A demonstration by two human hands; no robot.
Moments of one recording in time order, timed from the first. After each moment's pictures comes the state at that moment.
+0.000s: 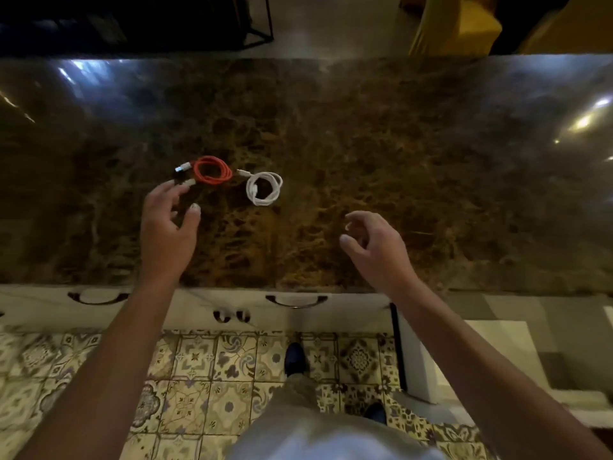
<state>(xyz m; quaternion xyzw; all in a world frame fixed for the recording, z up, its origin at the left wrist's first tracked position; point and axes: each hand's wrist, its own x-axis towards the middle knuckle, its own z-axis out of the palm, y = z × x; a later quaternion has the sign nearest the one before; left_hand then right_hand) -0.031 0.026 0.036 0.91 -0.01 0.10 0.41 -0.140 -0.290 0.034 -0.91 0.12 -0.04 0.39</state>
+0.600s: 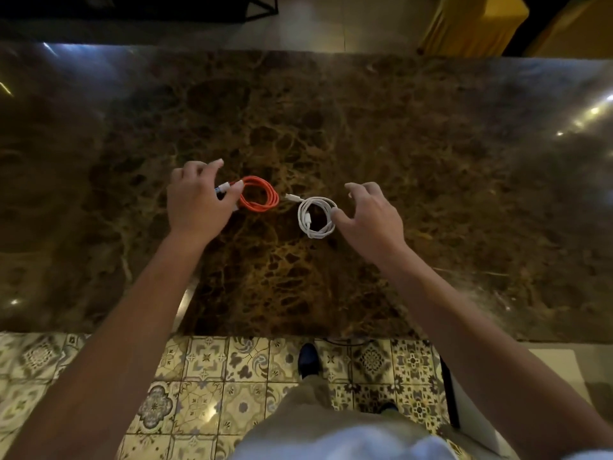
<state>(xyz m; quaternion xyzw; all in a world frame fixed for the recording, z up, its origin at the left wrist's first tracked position) 0.114 0.051 0.036 0.99 -0.07 0.04 0.15 0.014 -0.207 0.046 -0.95 0.16 0.02 0.26</state>
